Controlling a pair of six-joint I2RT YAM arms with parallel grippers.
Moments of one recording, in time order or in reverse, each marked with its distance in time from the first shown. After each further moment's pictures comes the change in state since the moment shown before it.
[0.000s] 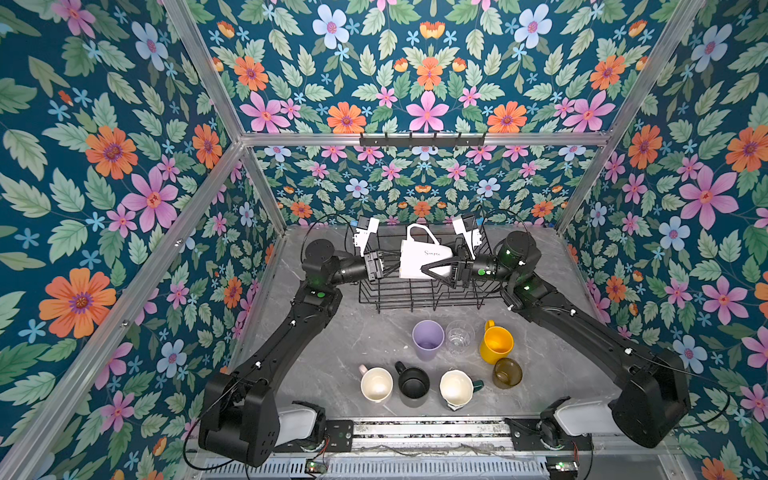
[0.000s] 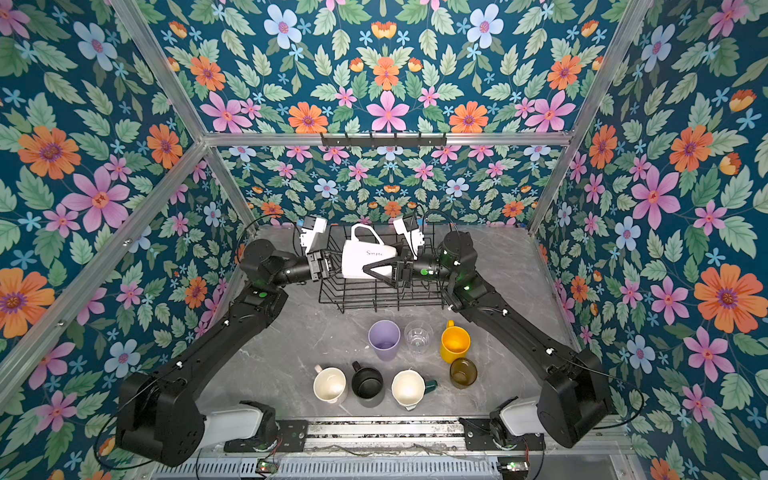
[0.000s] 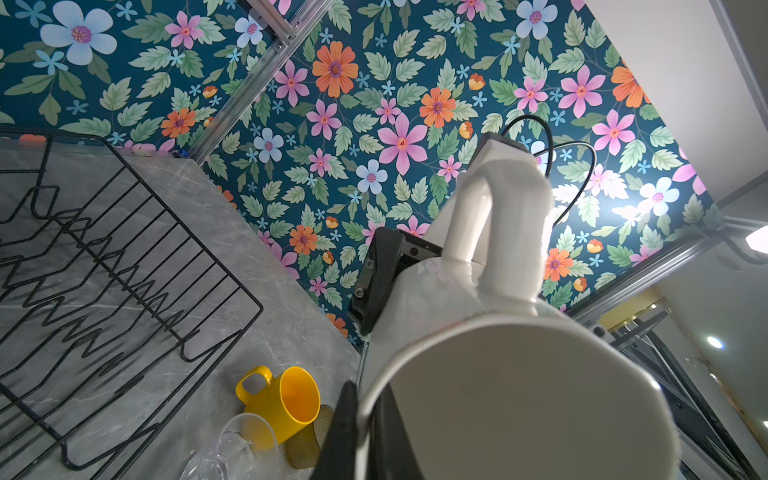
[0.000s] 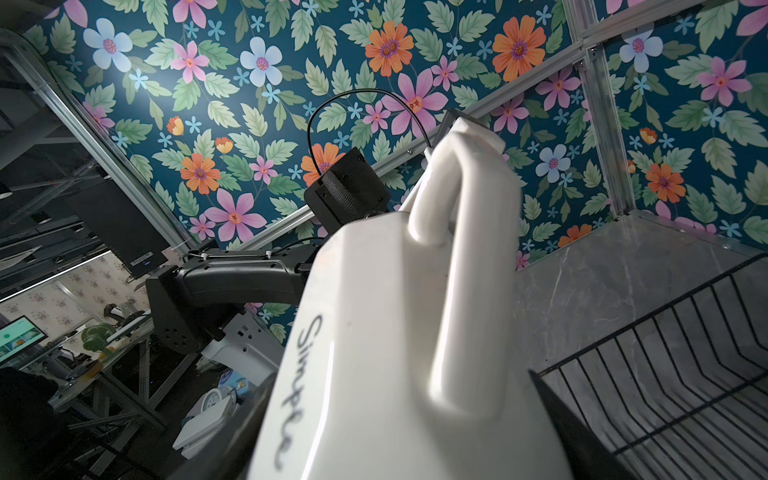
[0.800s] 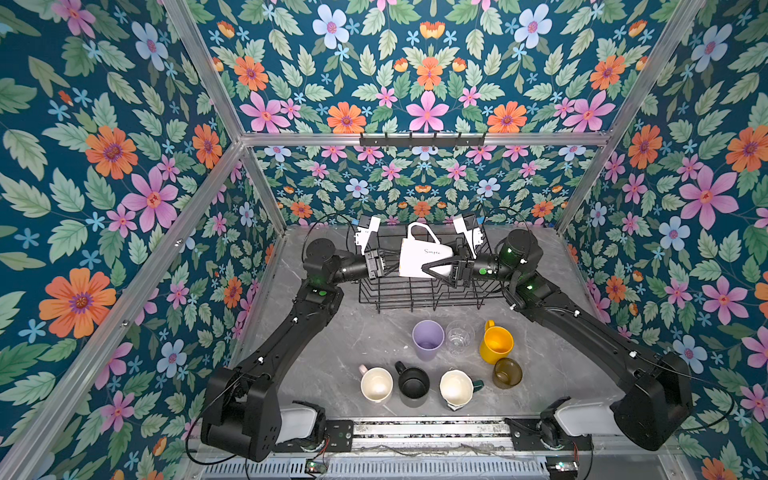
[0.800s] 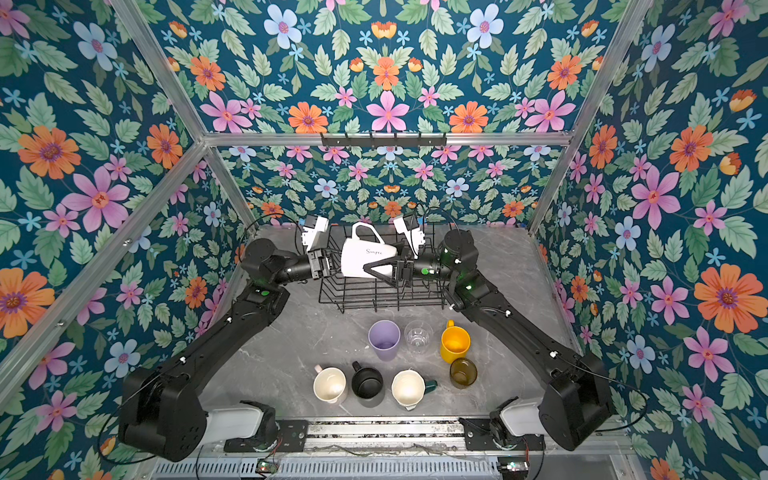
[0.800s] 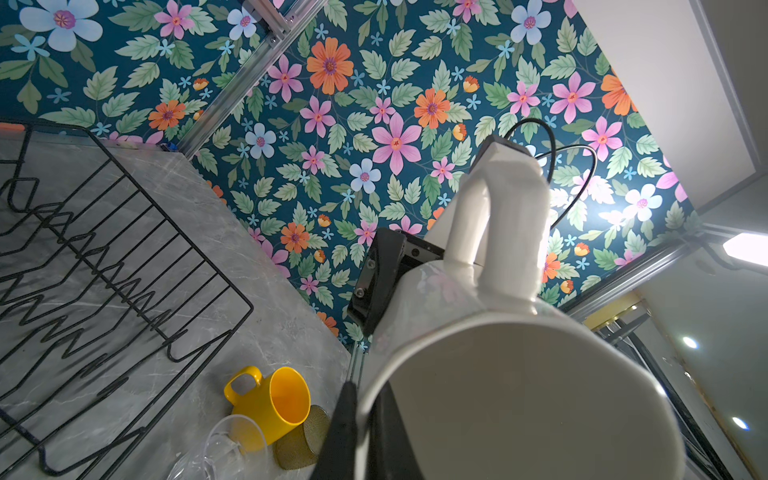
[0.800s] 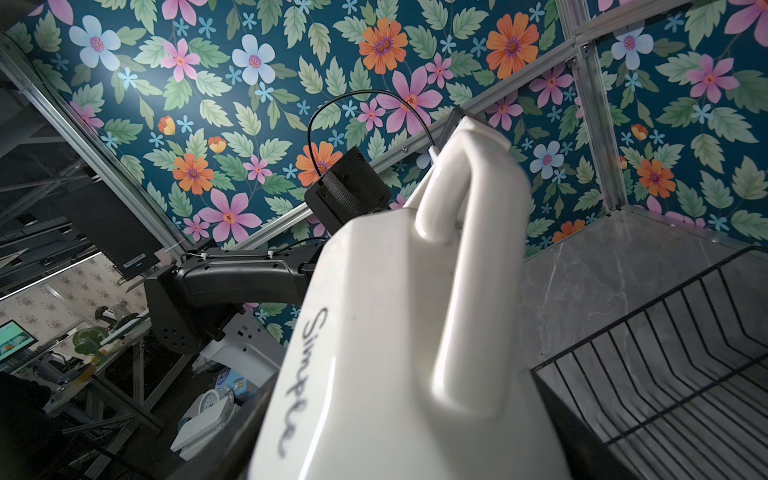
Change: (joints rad) left arm 0.000 0.022 0.007 0.040 0.012 -0.046; right arm 0.001 -0.019 0.023 -0.070 0.019 -0.007
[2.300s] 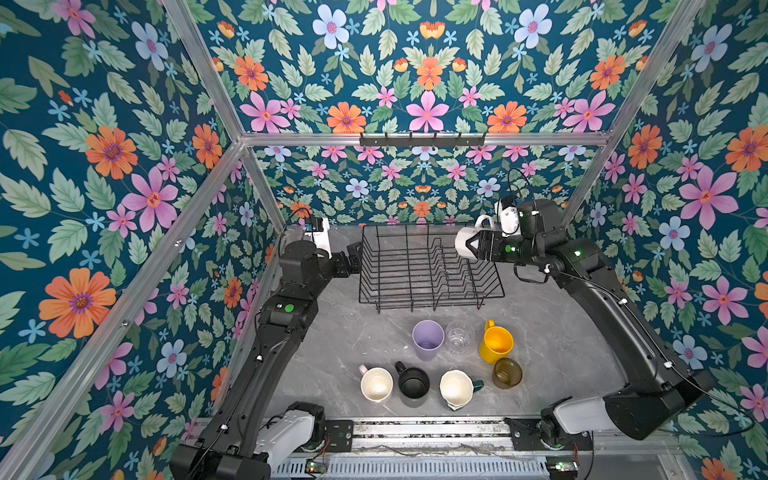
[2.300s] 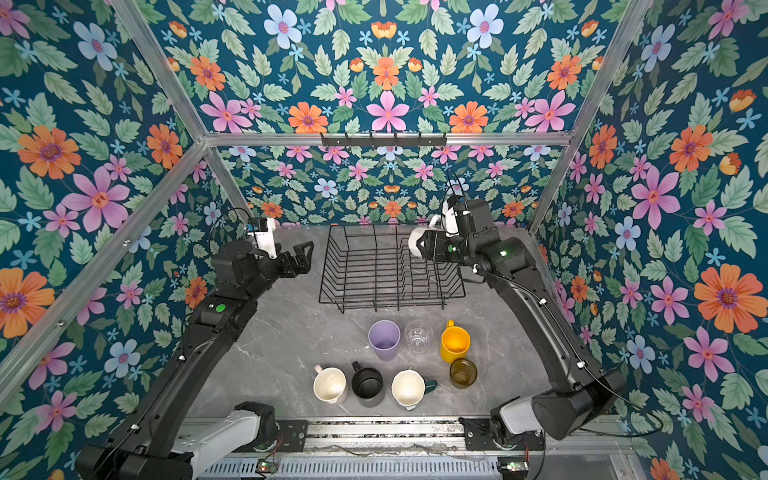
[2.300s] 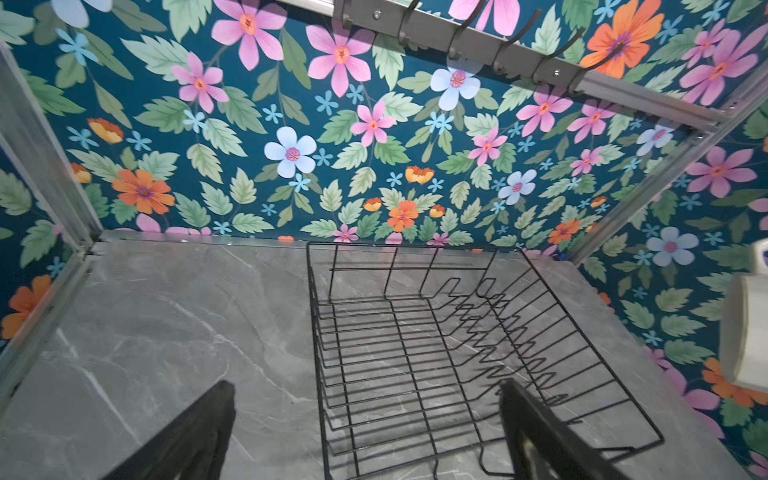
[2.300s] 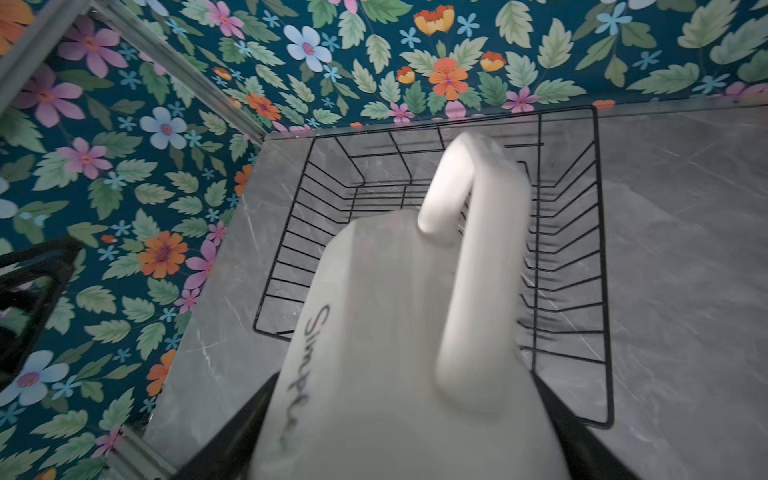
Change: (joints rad) left arm 0.082 -0.265 0.096 -0.822 -1.039 0.801; right arm -0.129 0.084 0.573 -1.254 0.812 -0.177
